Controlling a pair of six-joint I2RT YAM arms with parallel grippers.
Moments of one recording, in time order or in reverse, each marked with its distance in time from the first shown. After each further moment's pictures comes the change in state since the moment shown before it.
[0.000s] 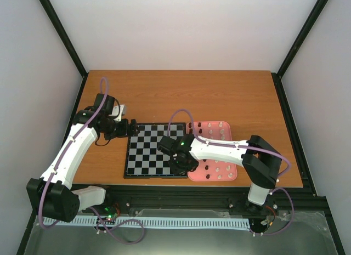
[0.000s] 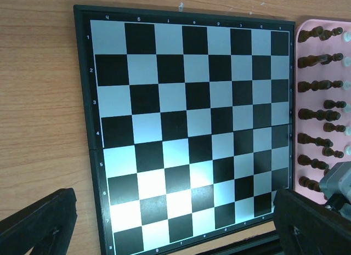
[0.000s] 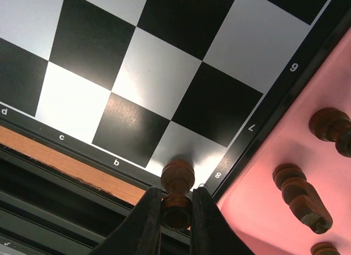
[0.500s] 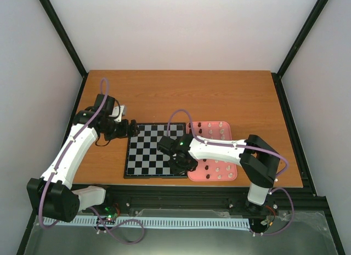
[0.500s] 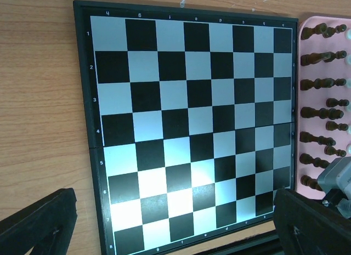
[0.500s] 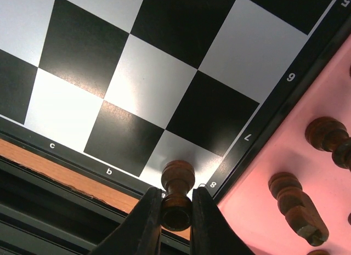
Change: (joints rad) left arm 0.000 0.000 -0.008 0.001 0.000 0.000; right arm -0.007 0.022 0.003 0.004 0.016 -0.018
